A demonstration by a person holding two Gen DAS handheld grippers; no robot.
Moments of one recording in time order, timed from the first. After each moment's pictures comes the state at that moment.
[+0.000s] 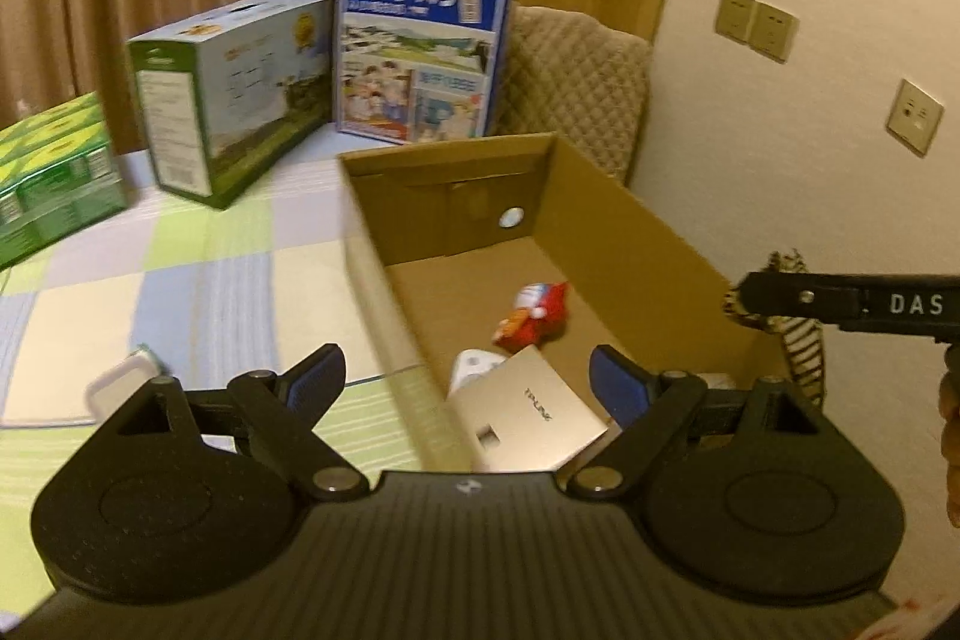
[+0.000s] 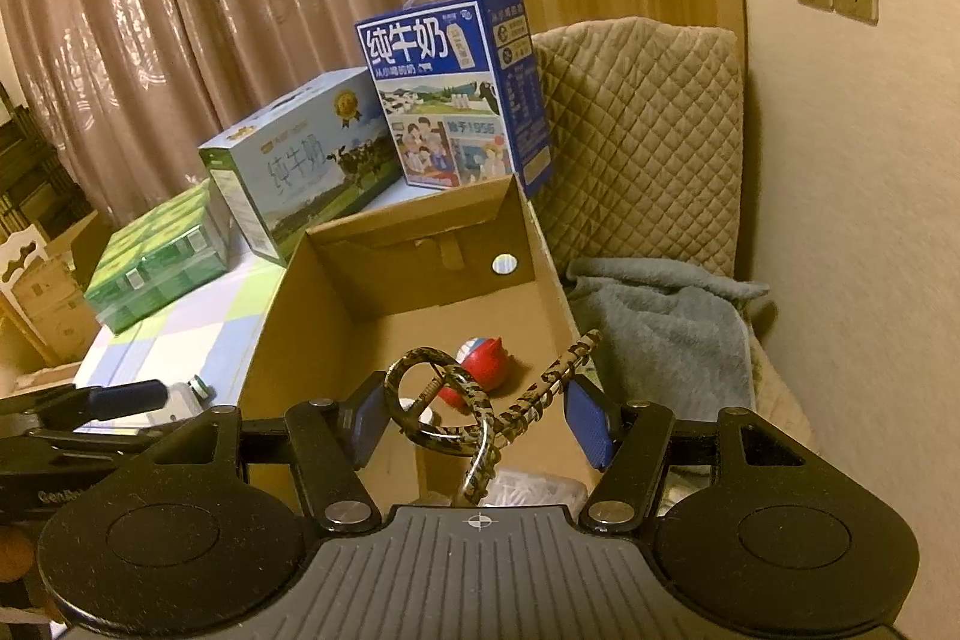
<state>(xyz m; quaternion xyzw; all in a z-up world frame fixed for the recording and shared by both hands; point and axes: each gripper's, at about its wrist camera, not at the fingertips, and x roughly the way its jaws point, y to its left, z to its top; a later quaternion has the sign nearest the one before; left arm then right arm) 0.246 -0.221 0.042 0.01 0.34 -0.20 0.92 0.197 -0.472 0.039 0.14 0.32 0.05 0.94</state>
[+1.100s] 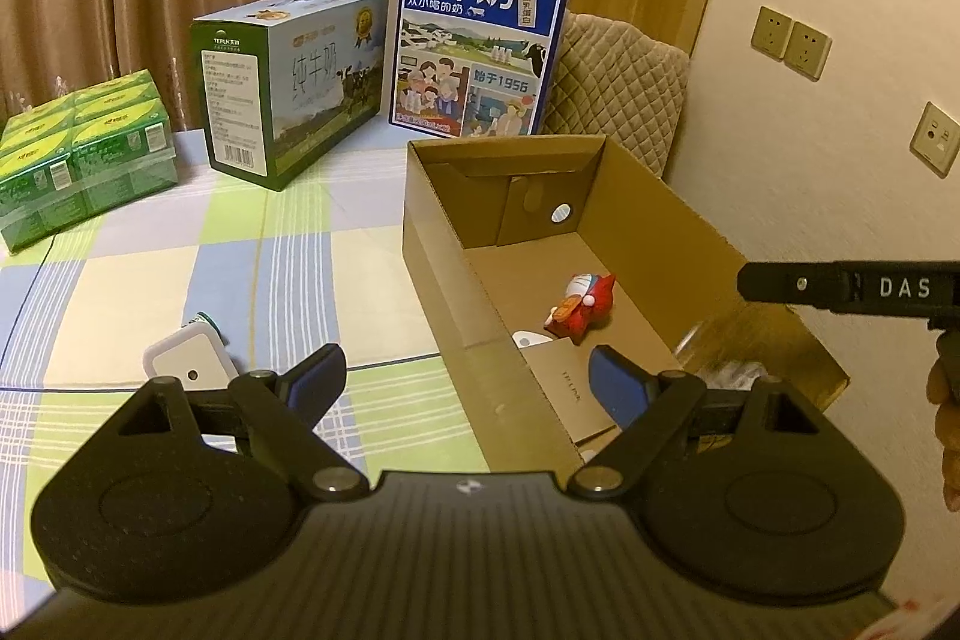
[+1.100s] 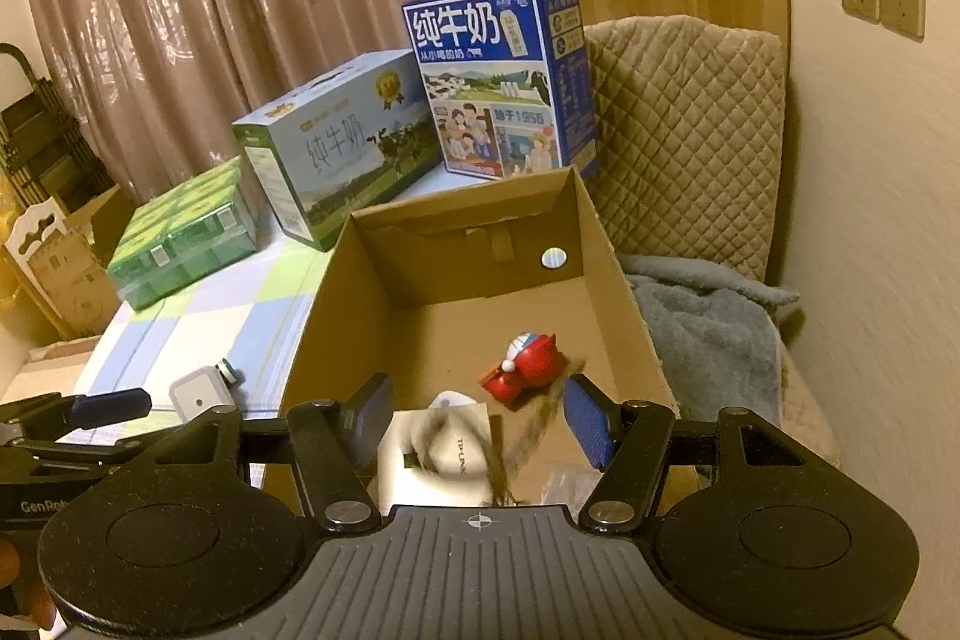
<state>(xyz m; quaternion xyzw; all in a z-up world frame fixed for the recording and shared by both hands) 0.232 -0.188 0.043 -0.01 0.34 -0.17 0.92 0.207 -0.443 0.042 0.12 0.32 0.07 0.94</state>
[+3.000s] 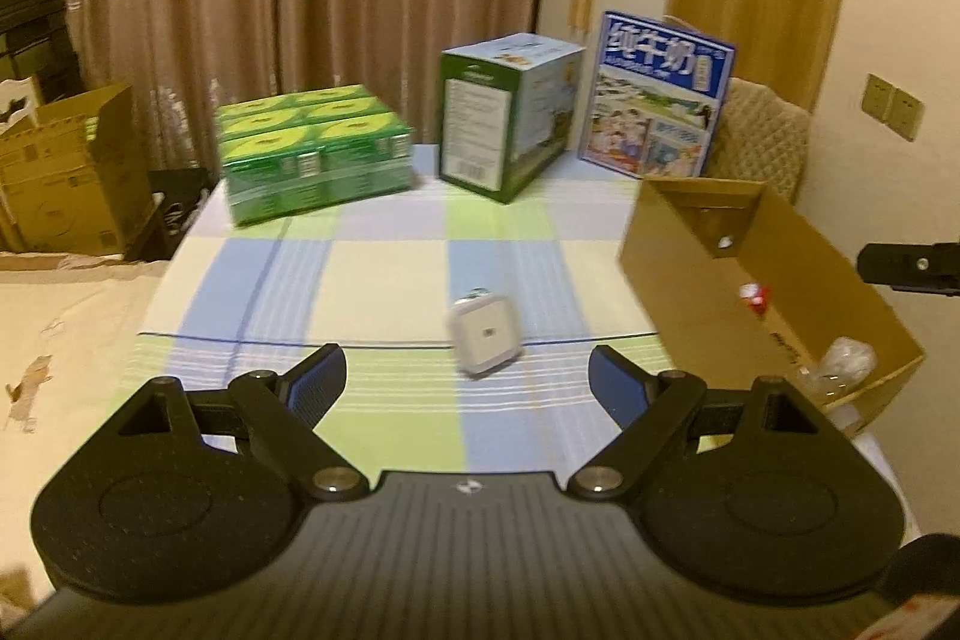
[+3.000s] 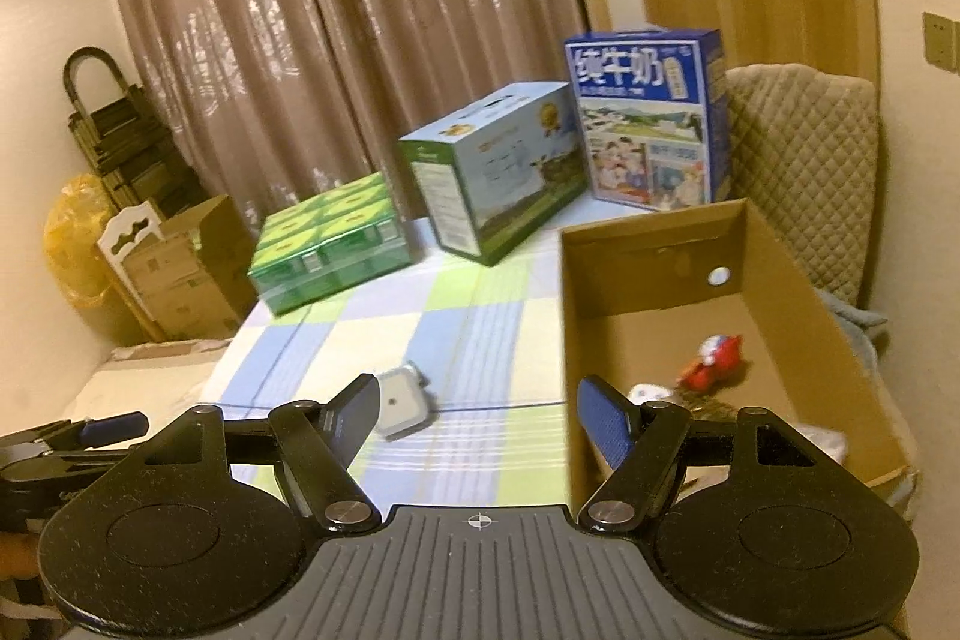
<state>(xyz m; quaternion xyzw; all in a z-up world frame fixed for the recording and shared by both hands) 0.150 -0.006 0.078 -0.02 0.31 -0.05 0.95 0.149 -0.309 0.090 0.13 0.29 0.16 0.94</state>
